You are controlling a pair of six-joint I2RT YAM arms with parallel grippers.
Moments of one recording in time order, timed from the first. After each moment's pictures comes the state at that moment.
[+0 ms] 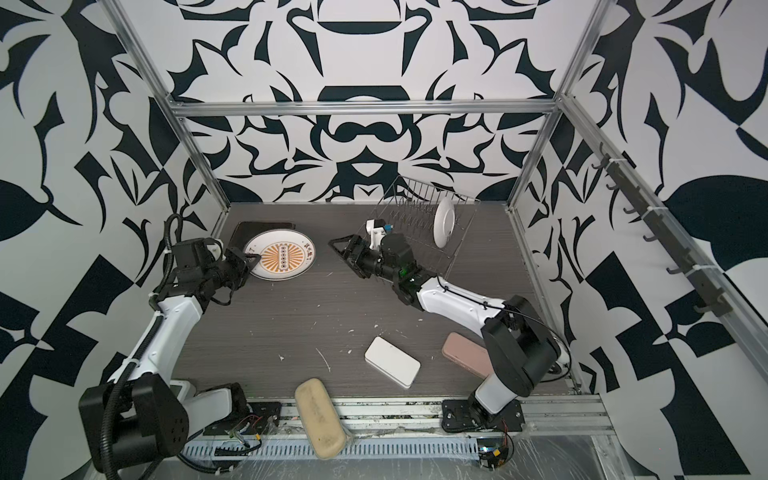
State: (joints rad) left arm 0.15 1.19 0.84 -0.30 0.49 -0.91; right arm 0.69 1.56 1.01 0.39 -0.38 1.23
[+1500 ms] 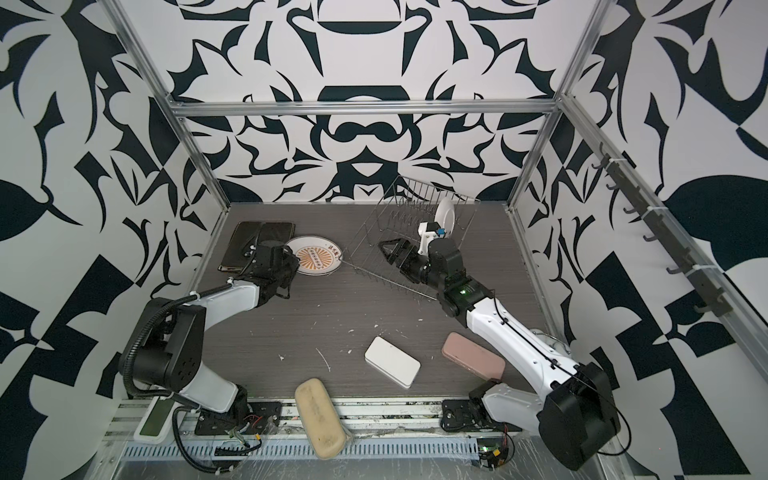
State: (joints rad) left arm -0.27 1.58 0.79 0.14 -0.10 -1.24; right arm 0.49 1.17 0.85 0.02 -0.29 1.07
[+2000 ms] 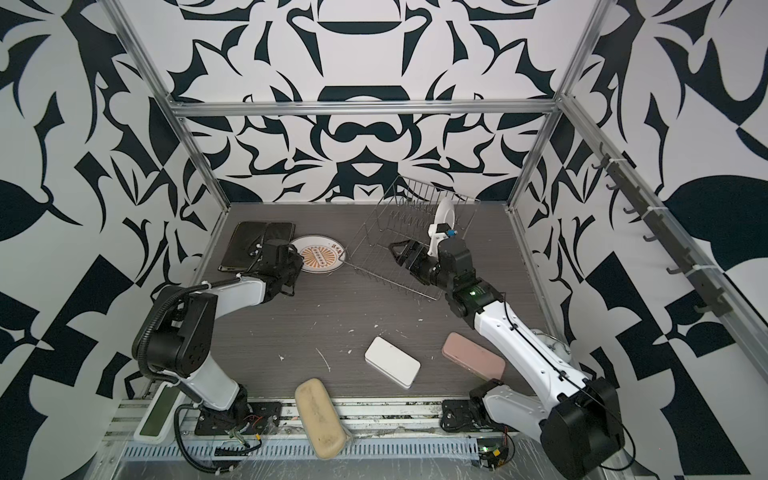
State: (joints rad) left arm -0.28 1.69 0.82 0.20 -0.10 -1.28; right arm 0.43 1.11 0.85 -0.10 -0.30 1.02
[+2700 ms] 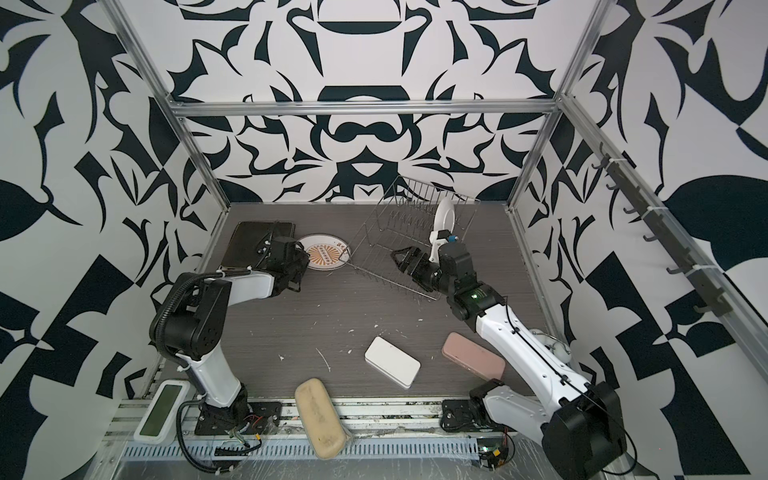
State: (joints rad) left arm -0.29 1.80 0.89 0.24 -0.08 -1.29; right arm 0.42 1.09 0.83 -0.16 -0.31 1.01
